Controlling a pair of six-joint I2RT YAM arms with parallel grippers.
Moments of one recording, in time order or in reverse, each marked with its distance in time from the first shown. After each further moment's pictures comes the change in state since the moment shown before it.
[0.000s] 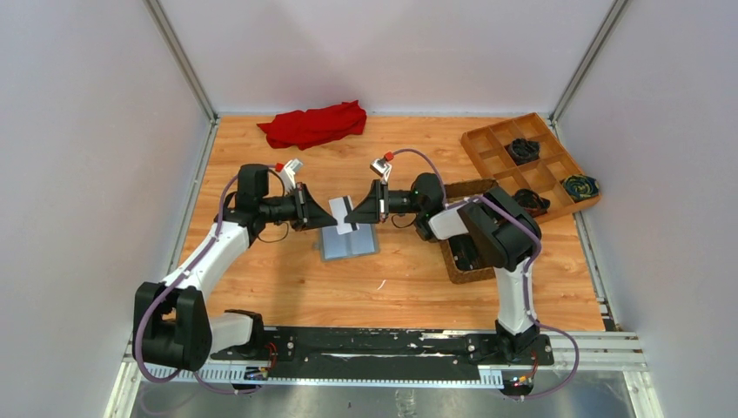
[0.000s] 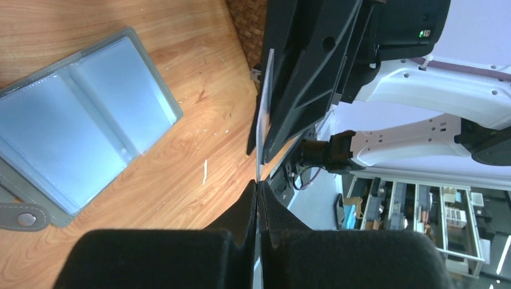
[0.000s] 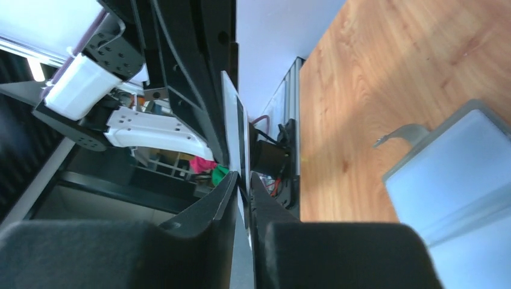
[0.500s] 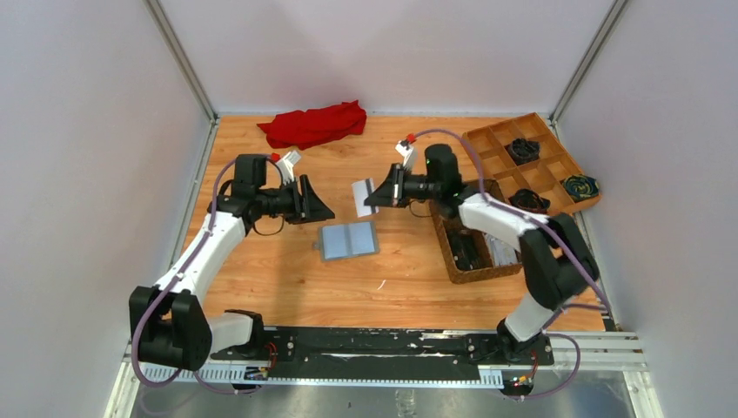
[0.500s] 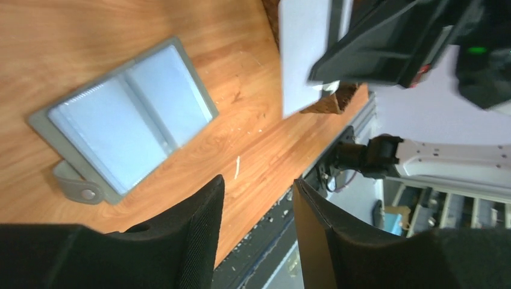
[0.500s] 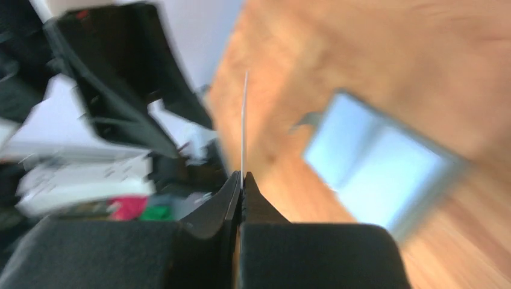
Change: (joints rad) left arm 0.001 0.002 0.124 -0.232 -0.110 0.160; right arm -0.059 -0.328 0.011 -0.776 0.175 -0.393
